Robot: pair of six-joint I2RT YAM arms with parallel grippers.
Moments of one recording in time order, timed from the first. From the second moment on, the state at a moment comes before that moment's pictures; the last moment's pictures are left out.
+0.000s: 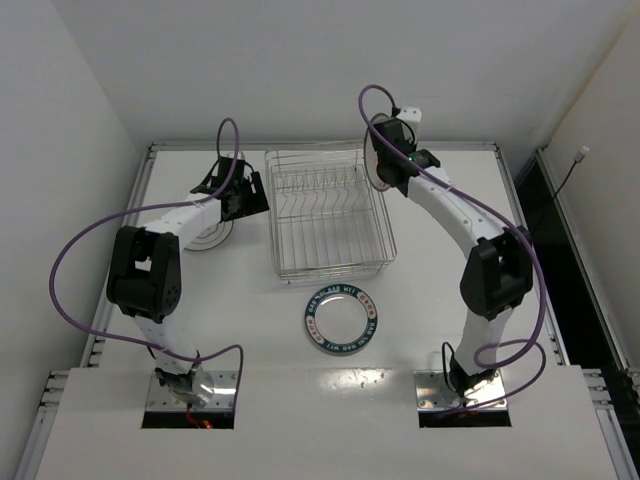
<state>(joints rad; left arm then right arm) -0.21 1.78 1.25 -0.28 -0.07 -0.45 0.41 1.85 1.65 -0.50 0.65 0.38</state>
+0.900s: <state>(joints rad) -0.21 1.78 1.25 -0.28 -0.07 -0.45 0.48 1.93 1.68 -0.49 0.76 0.39</state>
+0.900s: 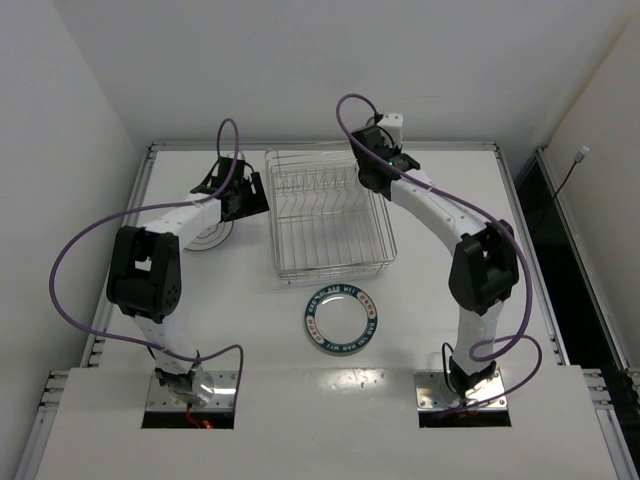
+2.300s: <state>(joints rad) -0.21 1.78 1.25 -0.28 -0.06 -0.45 0.59 1.96 1.65 -0.53 0.85 0.41</state>
